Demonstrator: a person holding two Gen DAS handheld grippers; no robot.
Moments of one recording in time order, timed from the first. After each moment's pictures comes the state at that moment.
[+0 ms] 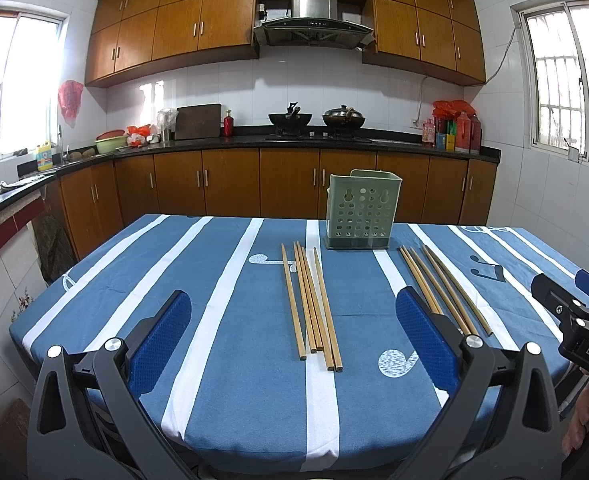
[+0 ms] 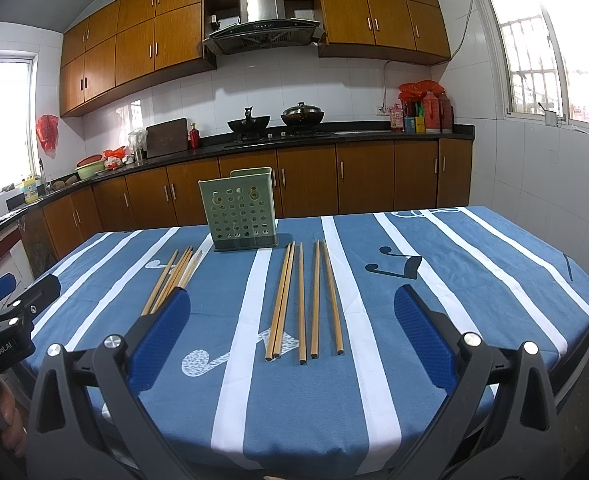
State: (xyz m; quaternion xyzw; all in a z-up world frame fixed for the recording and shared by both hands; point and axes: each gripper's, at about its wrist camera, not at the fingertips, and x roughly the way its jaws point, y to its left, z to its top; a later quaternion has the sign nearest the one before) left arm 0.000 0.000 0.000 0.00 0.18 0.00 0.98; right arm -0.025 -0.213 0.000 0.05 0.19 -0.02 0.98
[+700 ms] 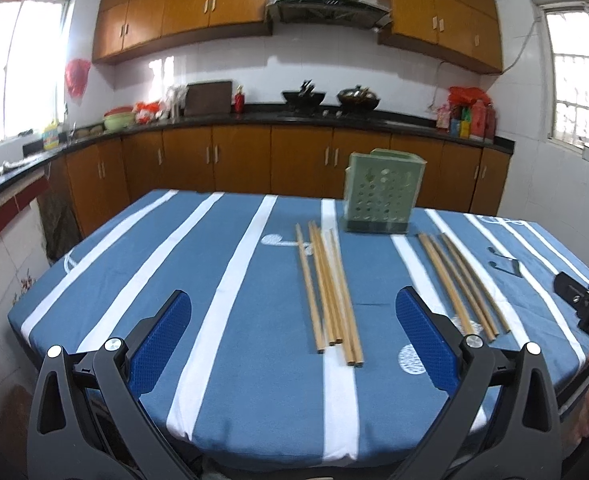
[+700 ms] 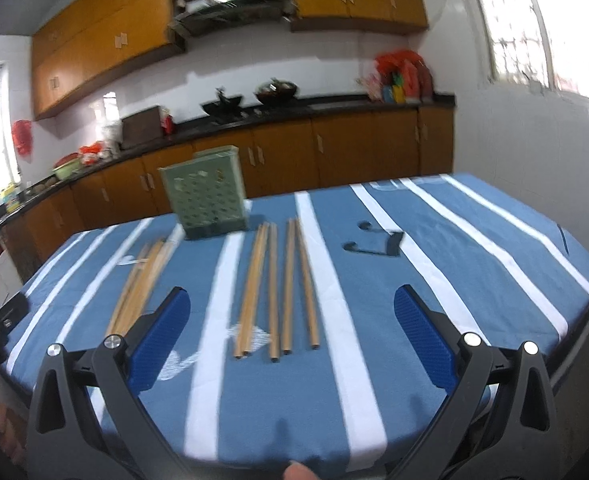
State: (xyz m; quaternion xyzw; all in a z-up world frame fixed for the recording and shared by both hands) left arm 0.014 0.008 -0.007 -0.02 0.23 0.02 0.97; right arm 0.010 -0.244 -0.015 0.09 0.24 -0.06 0.96
